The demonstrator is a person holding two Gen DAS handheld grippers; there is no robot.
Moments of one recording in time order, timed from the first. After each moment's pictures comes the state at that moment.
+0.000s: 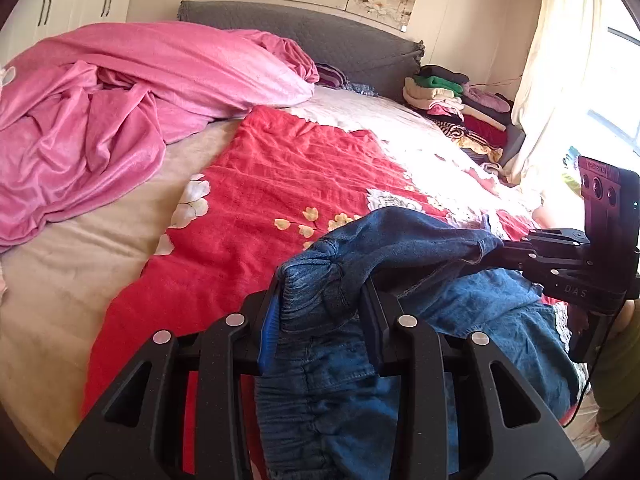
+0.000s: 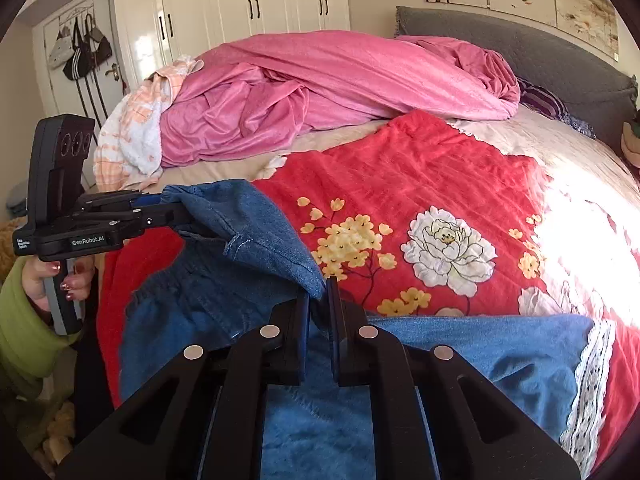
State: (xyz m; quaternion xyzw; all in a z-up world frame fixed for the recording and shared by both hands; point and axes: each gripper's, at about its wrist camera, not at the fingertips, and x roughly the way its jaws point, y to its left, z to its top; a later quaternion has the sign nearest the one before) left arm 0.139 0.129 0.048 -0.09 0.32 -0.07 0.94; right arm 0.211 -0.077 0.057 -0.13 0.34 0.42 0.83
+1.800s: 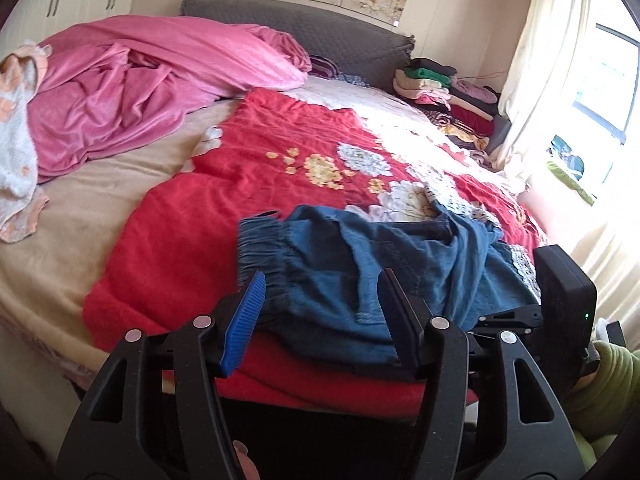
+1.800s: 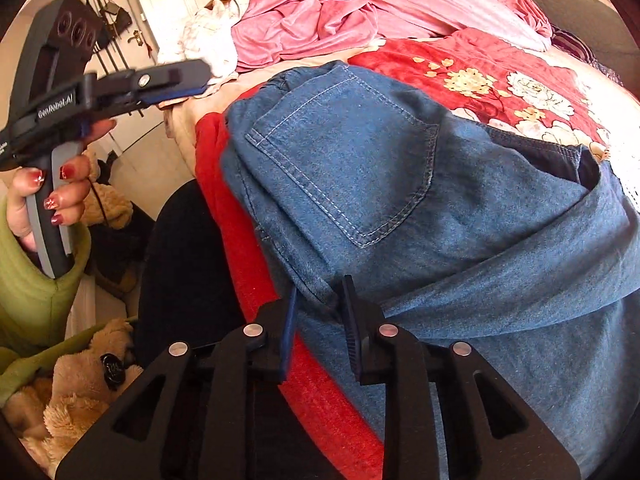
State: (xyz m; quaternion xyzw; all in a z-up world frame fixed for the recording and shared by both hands) left arm 0.010 0.103 0.047 -0.10 0.33 -0.09 0.93; right arm 0.036 -0.074 -0.032 -0.13 0.43 0.45 0.77
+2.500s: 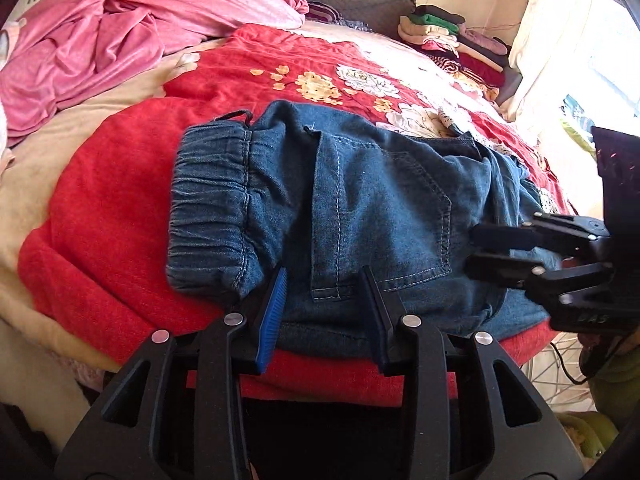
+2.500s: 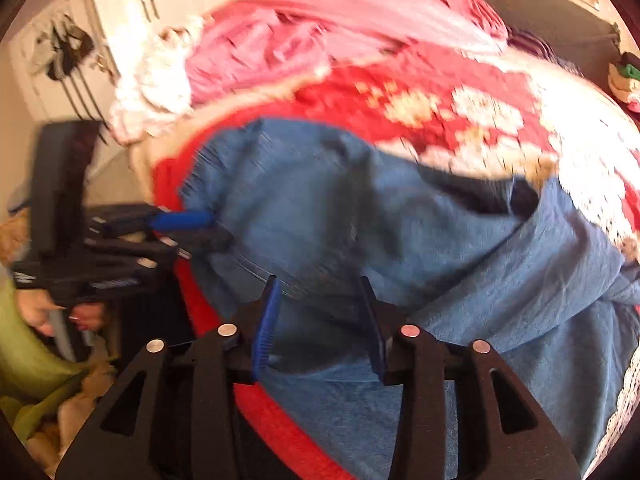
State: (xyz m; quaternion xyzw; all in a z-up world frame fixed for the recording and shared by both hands) left arm 0.030 0.081 -0.024 -0.08 0.42 -0.08 0.90; right arm 0.068 -0.079 -0.016 -0.12 0.43 0.37 0.81
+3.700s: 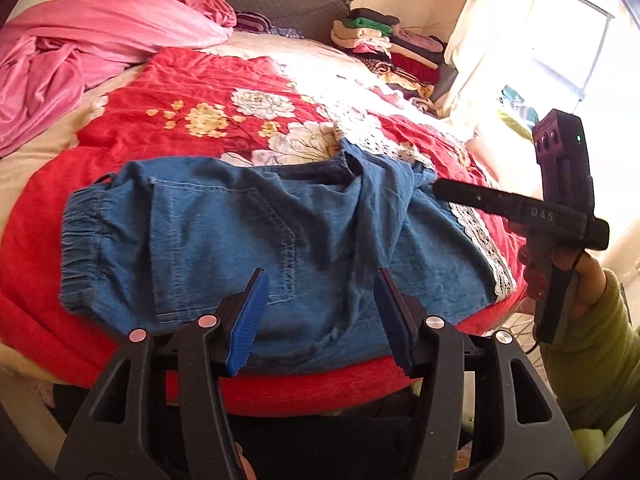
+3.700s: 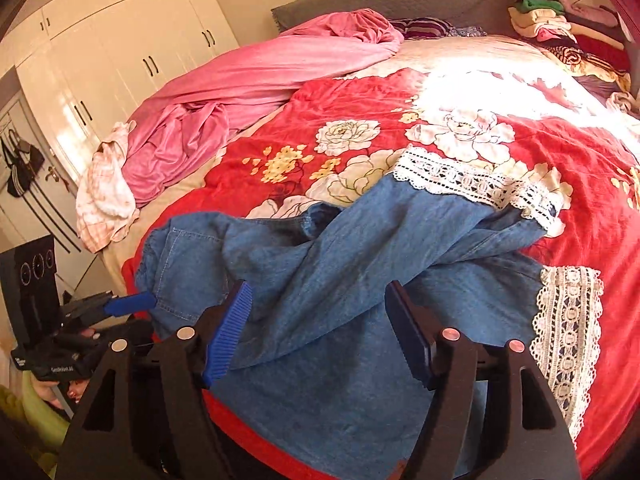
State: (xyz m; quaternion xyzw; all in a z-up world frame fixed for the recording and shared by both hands) left arm 0.030 0.006 0.021 -0.08 0.40 -0.20 0.89; right arm 0.101 -0.215 0.035 0.05 0.40 0.28 0.87
